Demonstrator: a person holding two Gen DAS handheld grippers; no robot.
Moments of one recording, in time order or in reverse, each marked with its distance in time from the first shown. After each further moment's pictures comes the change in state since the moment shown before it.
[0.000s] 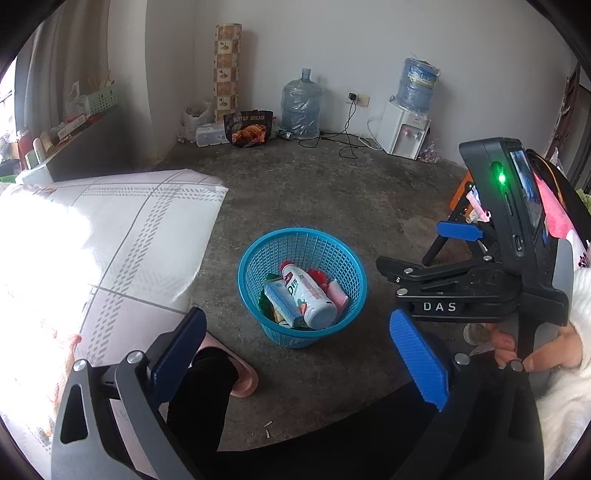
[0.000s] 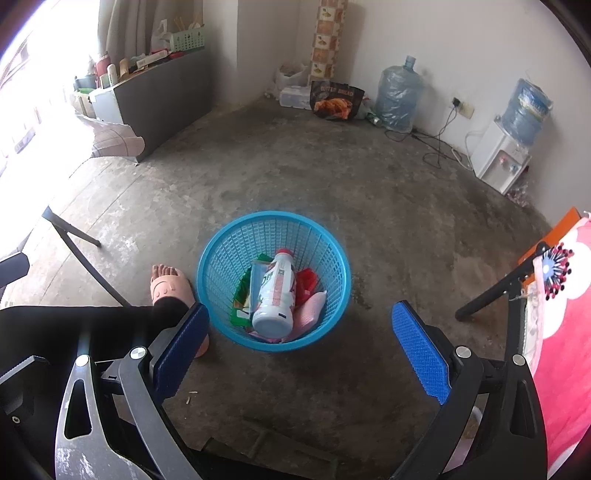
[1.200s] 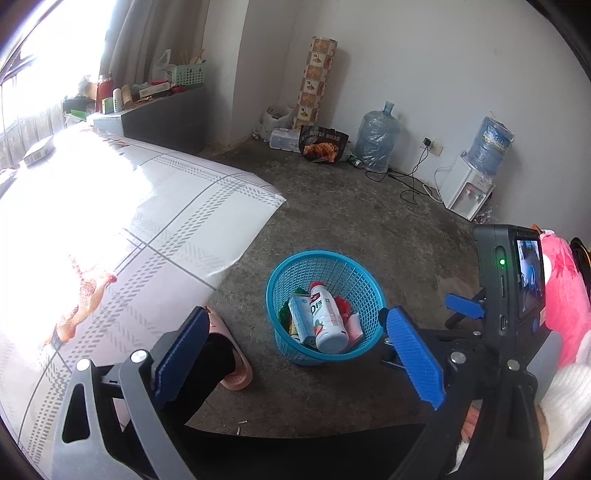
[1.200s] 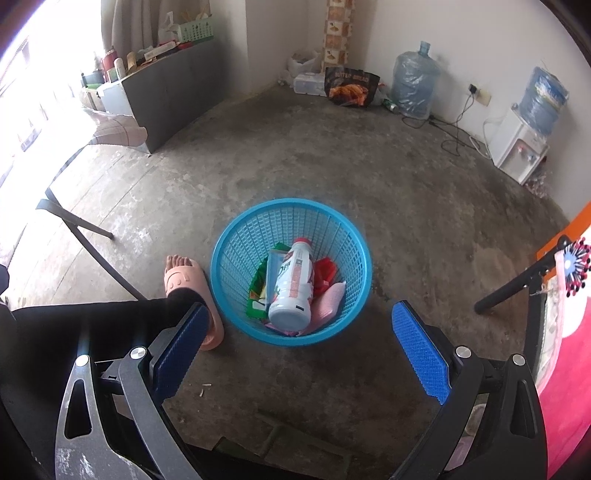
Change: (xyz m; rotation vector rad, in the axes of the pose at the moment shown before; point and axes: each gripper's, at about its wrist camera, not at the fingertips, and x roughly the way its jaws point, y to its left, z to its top) left arm -0.024 -0.002 0.002 -0.331 -0.081 0.180; right arm 0.012 0.002 0.003 0.005 0.043 0.083
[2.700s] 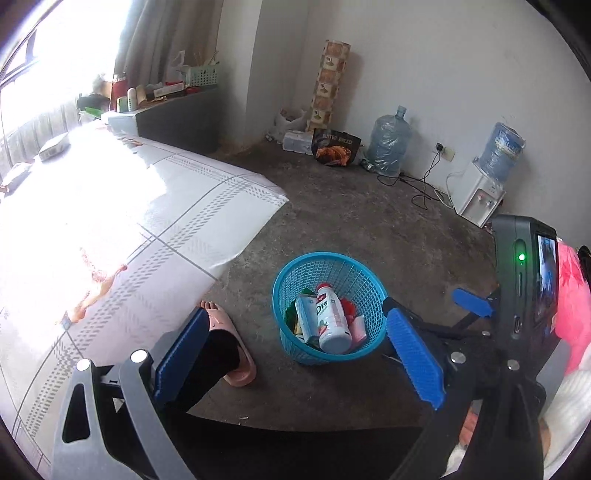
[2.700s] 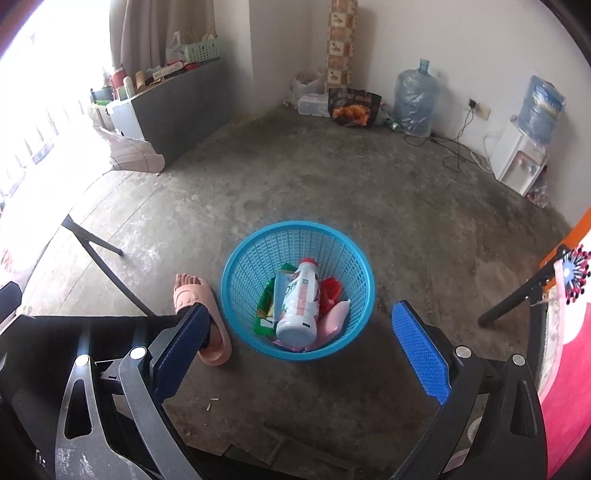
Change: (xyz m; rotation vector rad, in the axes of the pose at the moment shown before) left arm -0.010 -0.009 -0.003 -0.028 0.004 0.047; right arm -0.016 0.005 0.005 -0.009 -0.087 0.021
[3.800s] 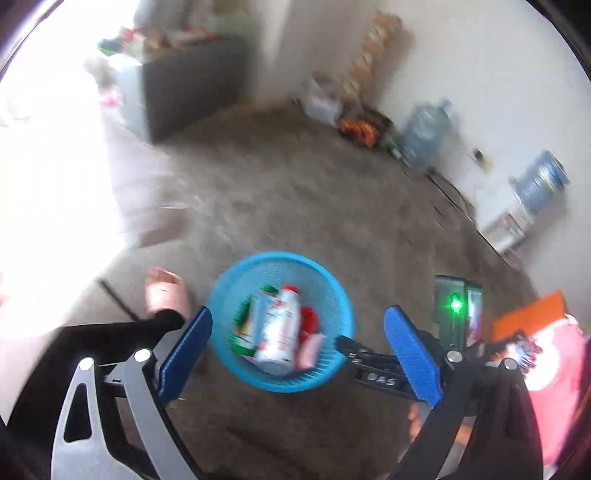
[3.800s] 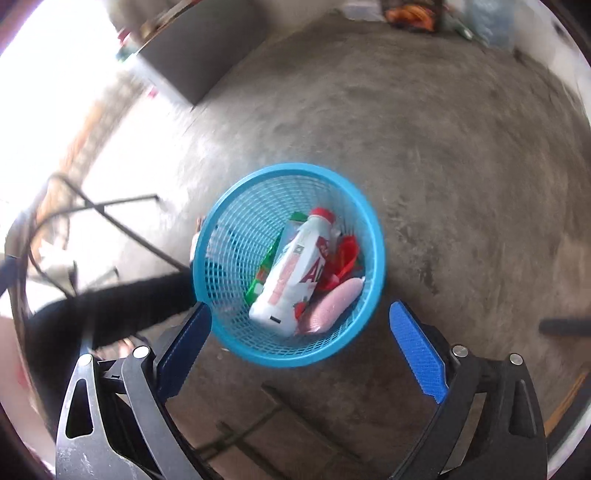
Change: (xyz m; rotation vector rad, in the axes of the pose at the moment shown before) left arm 0.061 -0.088 0.078 -0.233 0.110 0.126; right arm 0.136 -0.105 0.066 -0.059 0.394 0.402
